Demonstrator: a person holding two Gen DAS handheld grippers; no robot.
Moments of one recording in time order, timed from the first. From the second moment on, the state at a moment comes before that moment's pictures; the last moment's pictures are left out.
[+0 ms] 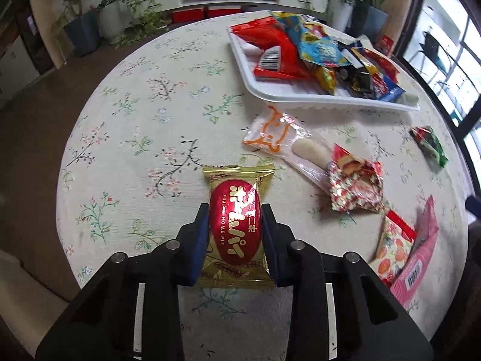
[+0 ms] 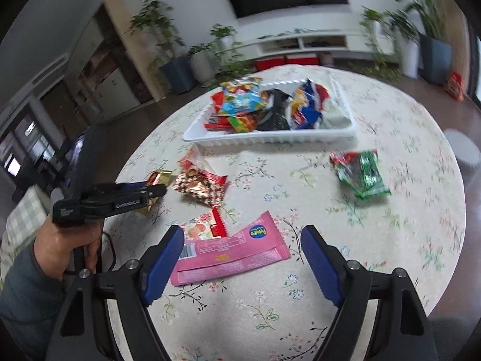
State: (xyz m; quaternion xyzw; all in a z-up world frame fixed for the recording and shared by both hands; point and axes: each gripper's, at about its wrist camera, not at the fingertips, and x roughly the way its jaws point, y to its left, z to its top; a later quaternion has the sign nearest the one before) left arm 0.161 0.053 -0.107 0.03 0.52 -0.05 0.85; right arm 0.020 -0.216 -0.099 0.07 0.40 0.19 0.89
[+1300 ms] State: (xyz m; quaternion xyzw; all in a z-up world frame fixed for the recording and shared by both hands) left arm 0.112 0.046 -0.103 0.04 0.51 -0.19 0.84; right arm 0.039 -0.178 -0.125 -0.28 0.44 0.43 0.73
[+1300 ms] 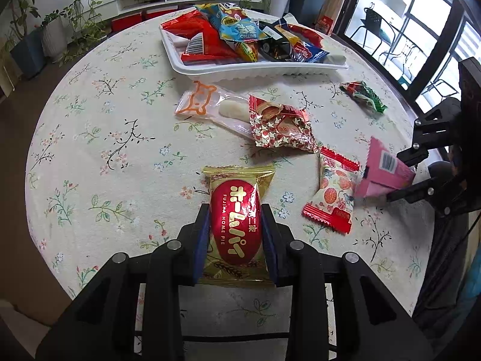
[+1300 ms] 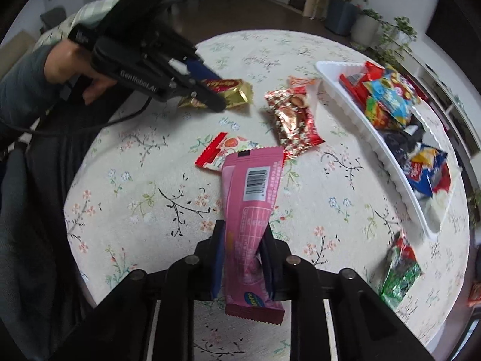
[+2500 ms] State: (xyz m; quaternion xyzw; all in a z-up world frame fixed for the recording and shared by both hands) left arm 0.223 0.045 0.034 -0.08 0.40 -0.22 0.89; right arm 0.122 -0.284 -0.005 0.12 0.34 0.25 0.90
